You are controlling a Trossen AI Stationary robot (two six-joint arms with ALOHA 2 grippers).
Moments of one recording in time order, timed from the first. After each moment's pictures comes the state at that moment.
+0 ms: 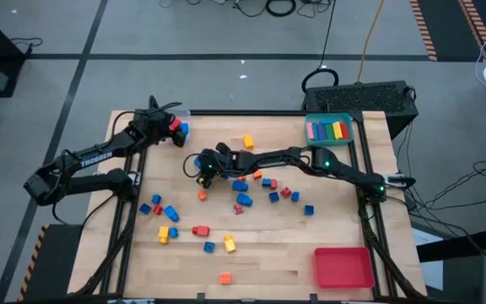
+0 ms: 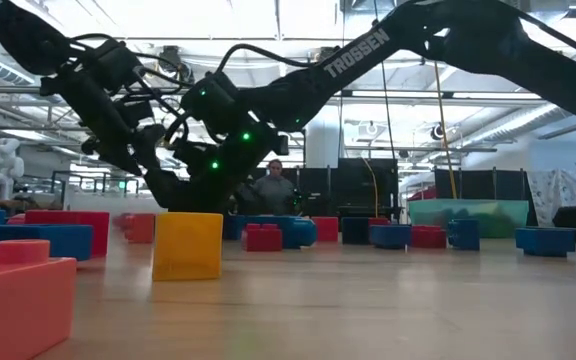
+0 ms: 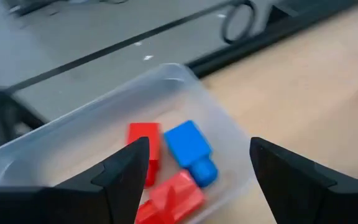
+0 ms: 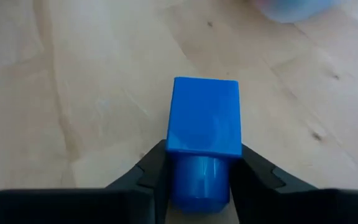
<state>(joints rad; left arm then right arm) 0.84 0.99 0.45 -0.11 -0.15 -0.09 -0.14 2.53 1.97 -0.15 0.23 0.26</state>
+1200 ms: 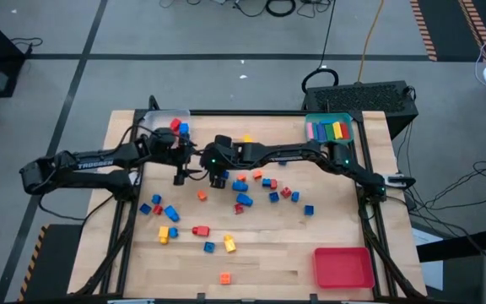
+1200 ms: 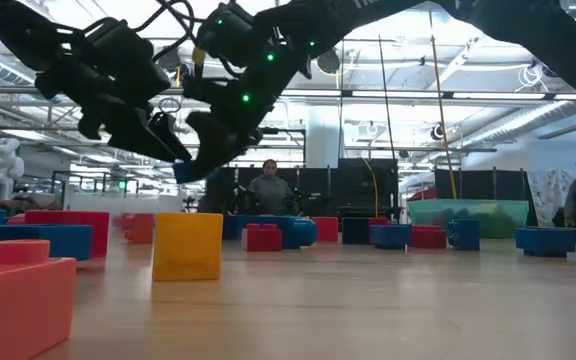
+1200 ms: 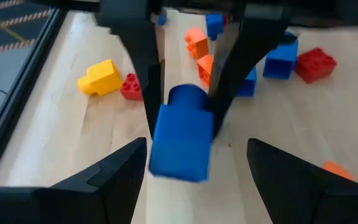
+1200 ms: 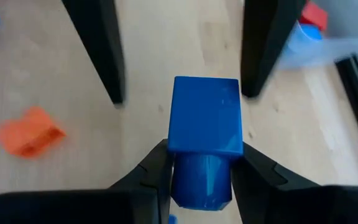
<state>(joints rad) 0.48 0.98 0.41 -0.06 0.35 0.51 -0.11 2.32 1.97 -0.47 0.19 -0.12</state>
